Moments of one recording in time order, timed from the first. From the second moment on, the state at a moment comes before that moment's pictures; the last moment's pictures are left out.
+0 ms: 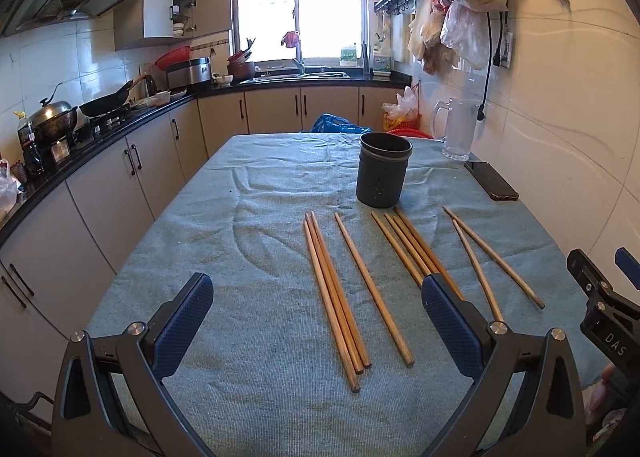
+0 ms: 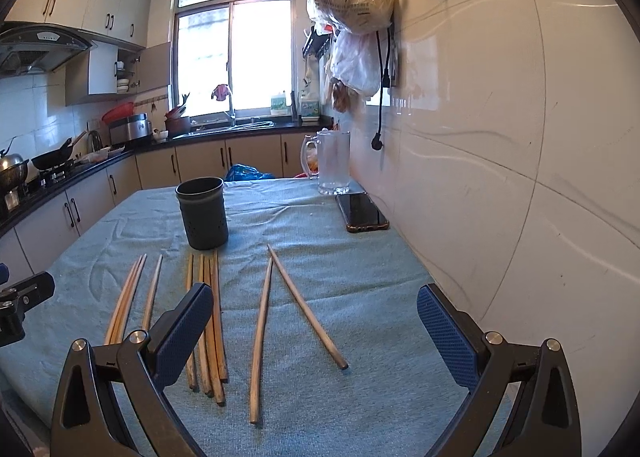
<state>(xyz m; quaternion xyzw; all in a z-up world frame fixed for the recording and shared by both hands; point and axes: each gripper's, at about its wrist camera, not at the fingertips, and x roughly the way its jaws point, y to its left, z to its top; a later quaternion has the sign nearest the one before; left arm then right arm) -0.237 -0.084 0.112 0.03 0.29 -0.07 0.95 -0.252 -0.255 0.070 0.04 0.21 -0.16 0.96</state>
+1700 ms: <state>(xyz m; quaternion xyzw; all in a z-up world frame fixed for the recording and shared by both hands) -0.103 -0.072 0.035 -0.03 0.47 -0.13 0.87 -0.182 -0.296 0.029 0.05 0.32 -0.10 0.94</state>
